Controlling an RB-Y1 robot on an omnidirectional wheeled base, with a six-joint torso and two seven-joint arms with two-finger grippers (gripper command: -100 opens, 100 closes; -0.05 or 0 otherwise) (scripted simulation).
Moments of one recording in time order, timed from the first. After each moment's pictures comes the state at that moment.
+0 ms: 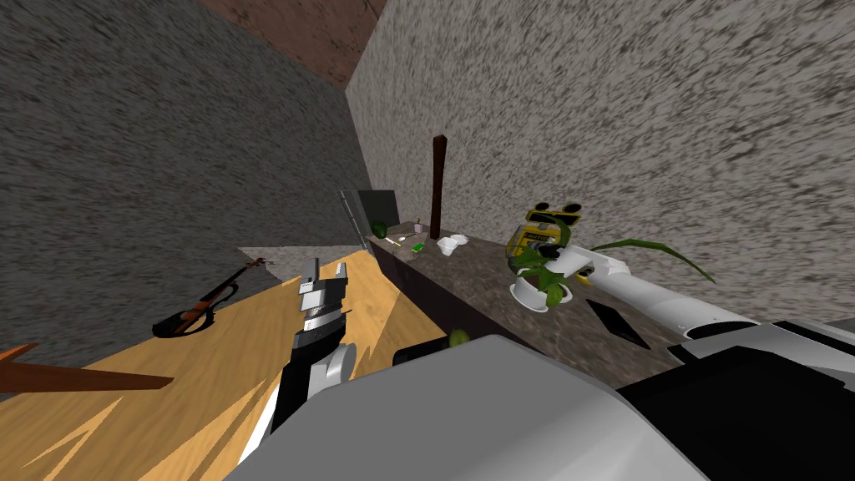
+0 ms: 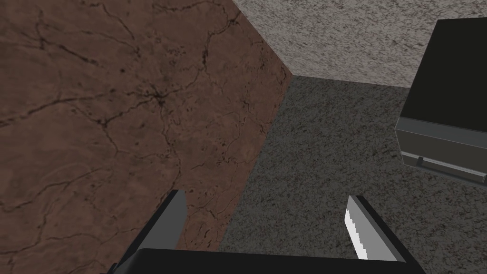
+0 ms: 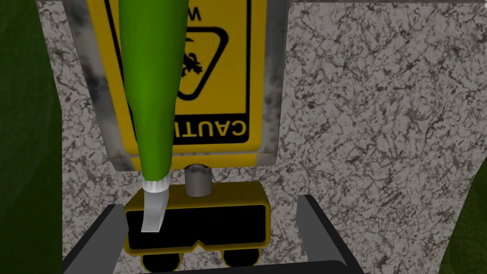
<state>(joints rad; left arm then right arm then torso) 0.49 0.01 -0.03 -2.25 0.01 -0.49 0.03 0.15 -1.28 -0.12 -1.33 -0.05 0.54 0.22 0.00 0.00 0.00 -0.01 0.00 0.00</state>
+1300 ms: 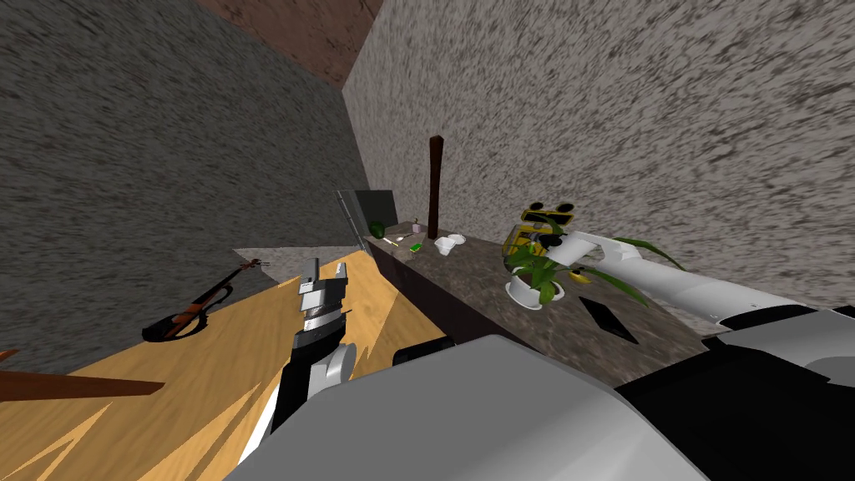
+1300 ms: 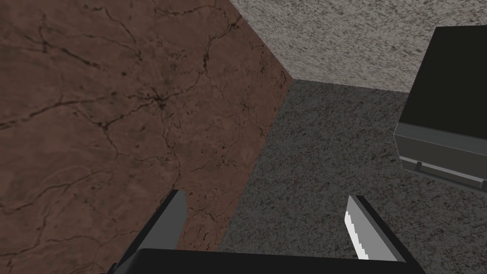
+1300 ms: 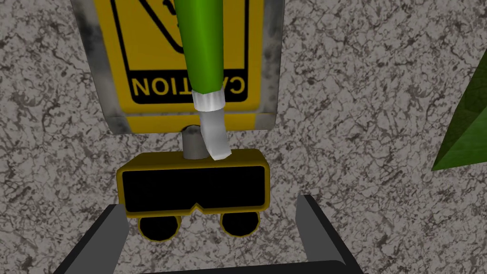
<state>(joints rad) 0.49 0.01 -0.03 -2.25 0.01 -0.49 0.03 0.19 -1.42 -0.14 -1.45 -0.19 0.65 0.23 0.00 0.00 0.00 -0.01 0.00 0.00</state>
